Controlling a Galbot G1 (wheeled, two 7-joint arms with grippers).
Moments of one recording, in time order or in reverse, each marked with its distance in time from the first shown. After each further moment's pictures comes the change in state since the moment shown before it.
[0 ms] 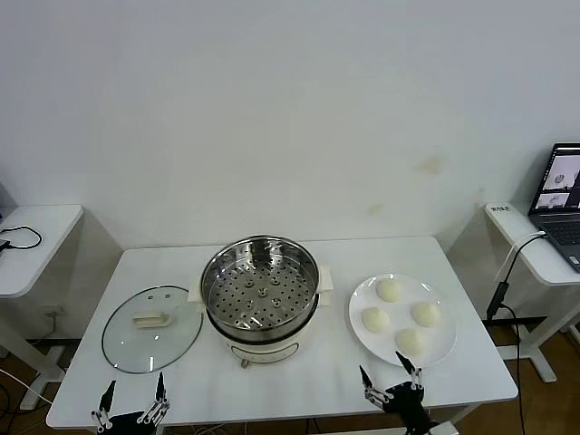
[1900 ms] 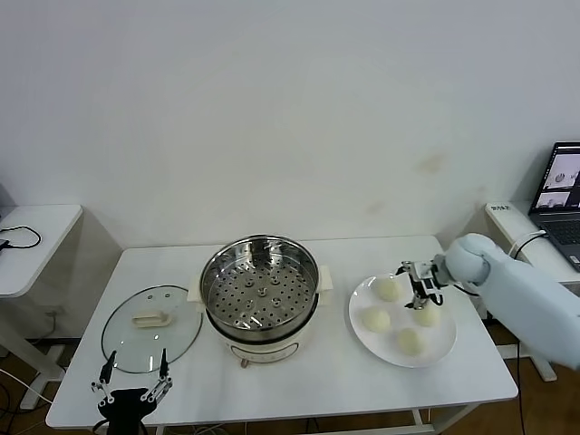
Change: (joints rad) left arm -0.053 -0.012 -0.015 -0.044 0.168 0.014 0.031; right arm 1.568 -0.508 -1.109 -0.786 -0.292 -0.108 -0.843
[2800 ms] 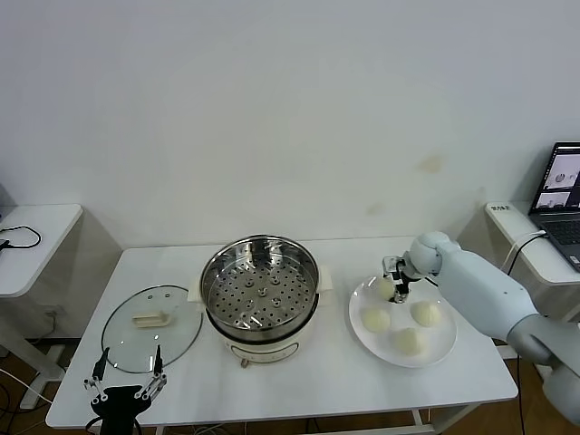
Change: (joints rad) left arm 0.005 0.001 -0.017 -0.014 0.004 -0.009 0.001; right arm 0.065 0.237 -0.065 -0.318 -0.078 -0.026 0.016
